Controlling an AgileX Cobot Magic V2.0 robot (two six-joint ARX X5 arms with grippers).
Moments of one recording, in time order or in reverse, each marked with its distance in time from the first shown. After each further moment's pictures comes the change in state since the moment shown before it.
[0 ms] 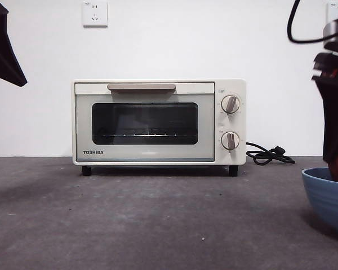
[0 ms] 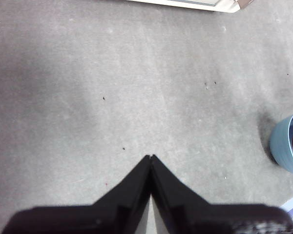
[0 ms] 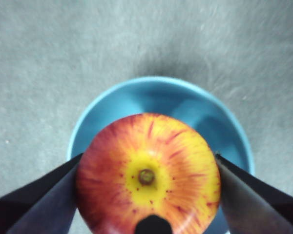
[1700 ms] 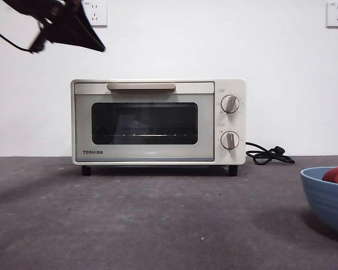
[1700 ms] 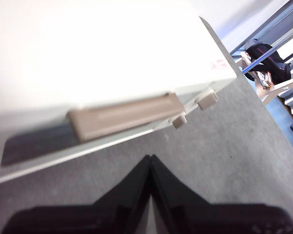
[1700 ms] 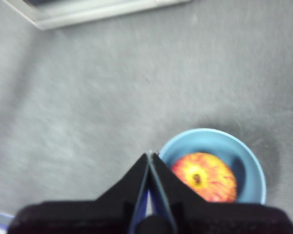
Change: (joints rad) left arm -0.036 0.502 0.532 0.254 0.163 -0.046; right arm 0.002 -0.433 0.099 -0.063 -0.058 0.112
